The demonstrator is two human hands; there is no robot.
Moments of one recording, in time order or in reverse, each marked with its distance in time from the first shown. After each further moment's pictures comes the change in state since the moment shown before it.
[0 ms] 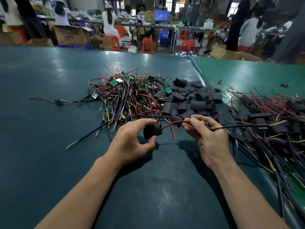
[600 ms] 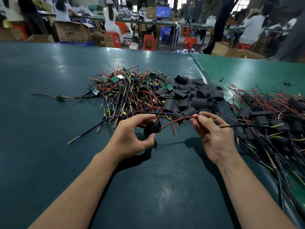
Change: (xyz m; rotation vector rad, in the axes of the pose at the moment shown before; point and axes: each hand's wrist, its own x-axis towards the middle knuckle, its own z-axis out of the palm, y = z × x) left_hand 0.001 -0.001 -0.004 -0.169 -0.038 -0.089; right_hand 0.006 -0.007 -0.009 0.131 0.050 0.052
